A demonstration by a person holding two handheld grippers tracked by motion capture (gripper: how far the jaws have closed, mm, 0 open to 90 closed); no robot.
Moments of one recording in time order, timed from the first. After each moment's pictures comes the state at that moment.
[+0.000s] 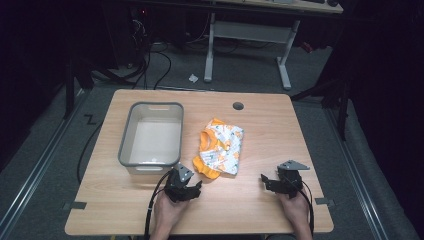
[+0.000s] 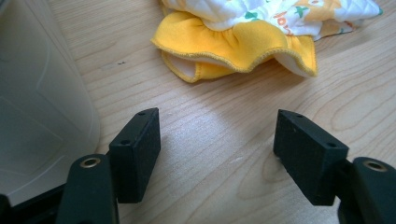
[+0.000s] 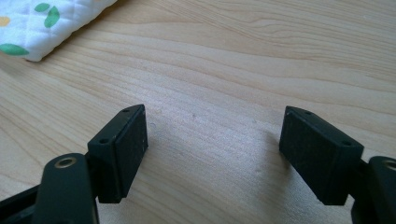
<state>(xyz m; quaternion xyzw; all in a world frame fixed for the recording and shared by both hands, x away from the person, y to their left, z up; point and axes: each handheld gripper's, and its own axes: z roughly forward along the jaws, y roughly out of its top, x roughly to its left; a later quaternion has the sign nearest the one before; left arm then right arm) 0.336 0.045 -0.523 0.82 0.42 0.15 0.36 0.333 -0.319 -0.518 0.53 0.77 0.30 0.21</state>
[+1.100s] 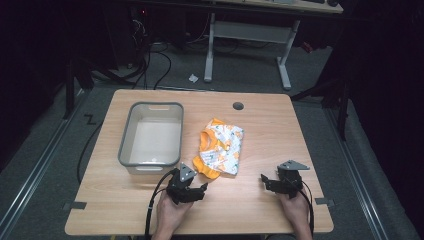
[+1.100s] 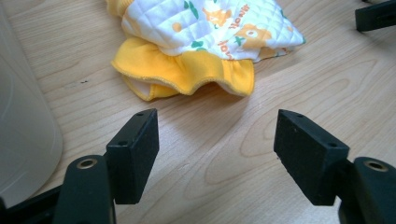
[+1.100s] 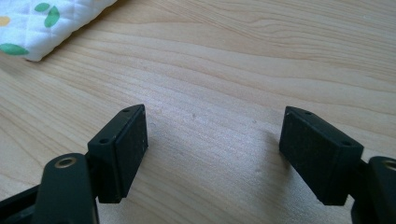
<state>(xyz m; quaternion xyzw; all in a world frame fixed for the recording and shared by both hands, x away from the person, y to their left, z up) 0.328 0.040 -0.500 0.82 0.41 0.11 0.39 0.333 -0.319 -0.518 0.53 0.77 0.30 0.21</state>
